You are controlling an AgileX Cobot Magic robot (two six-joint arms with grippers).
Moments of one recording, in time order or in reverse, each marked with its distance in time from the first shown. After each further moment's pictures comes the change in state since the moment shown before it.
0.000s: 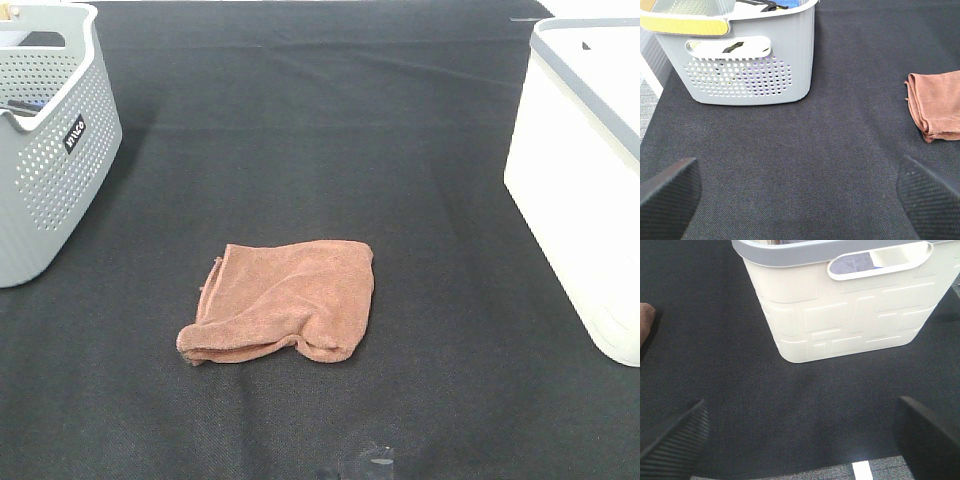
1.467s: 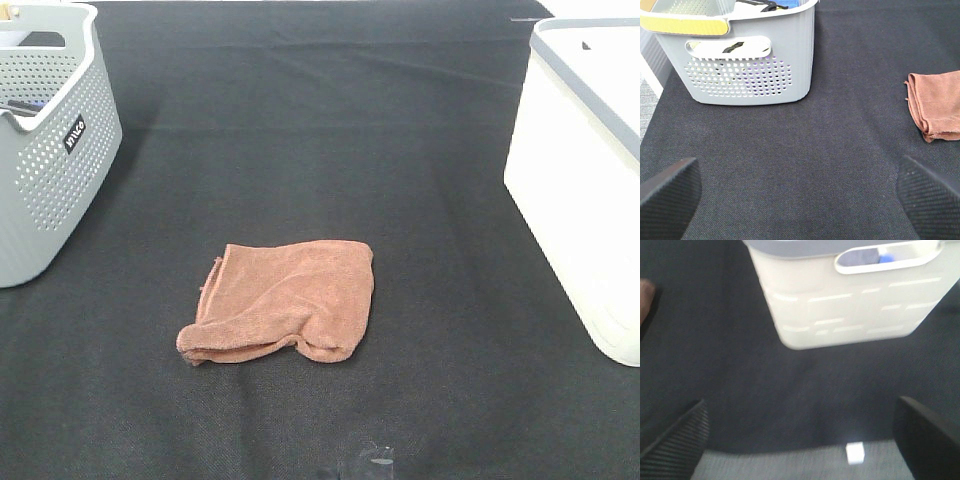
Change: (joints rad) left arm 0.000 0.000 0.000 0.000 0.000 0.000; right arm 0.000 0.173 -0.094 0.028 0.060 -0.051
